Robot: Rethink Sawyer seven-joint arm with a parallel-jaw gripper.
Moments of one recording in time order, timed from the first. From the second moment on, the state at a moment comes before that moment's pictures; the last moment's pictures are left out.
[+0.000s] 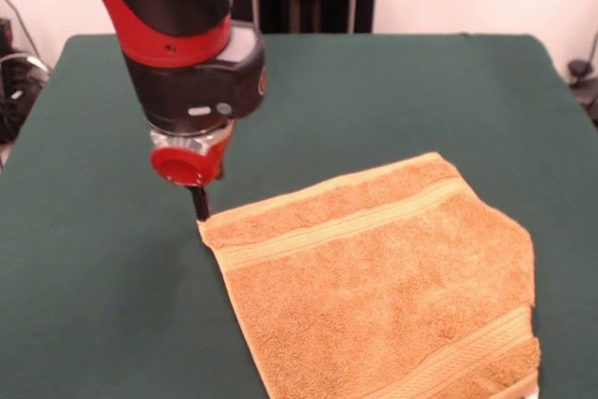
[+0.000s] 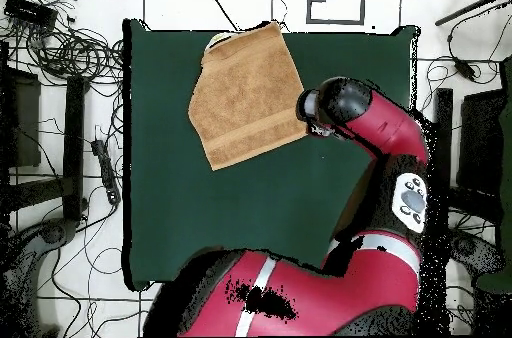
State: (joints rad) arm -0.18 -0.22 -0.32 1.13 0.40 0.82 2.92
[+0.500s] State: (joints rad) arm -0.18 -0.12 -0.34 1.09 0.46 0.70 2.92
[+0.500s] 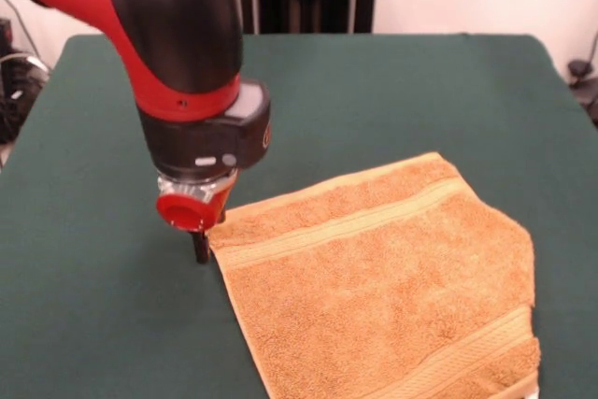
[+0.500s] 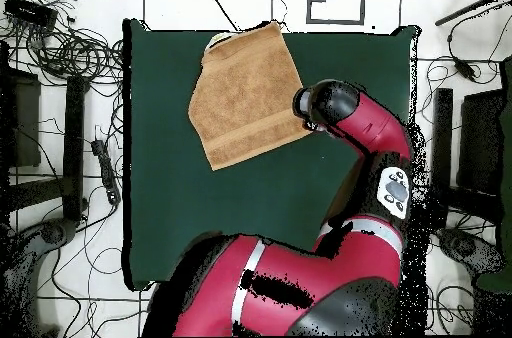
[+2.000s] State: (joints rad) arm -0.16 -0.08 -0.37 1.08 0.57 0.66 2.92
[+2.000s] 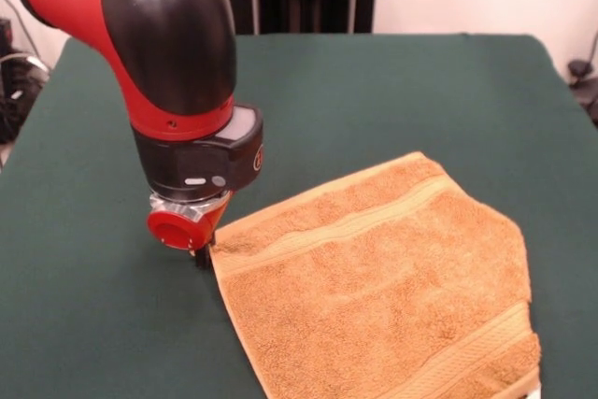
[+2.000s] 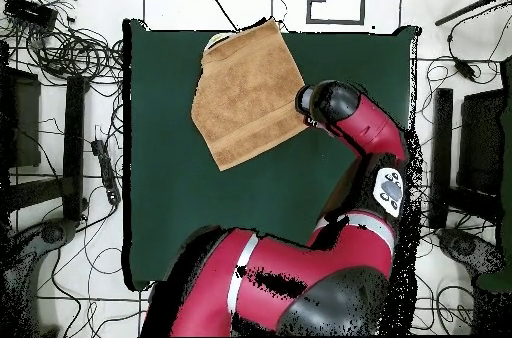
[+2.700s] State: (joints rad) arm -0.11 -0.03 -0.46 1.04 0.58 0.70 2.92
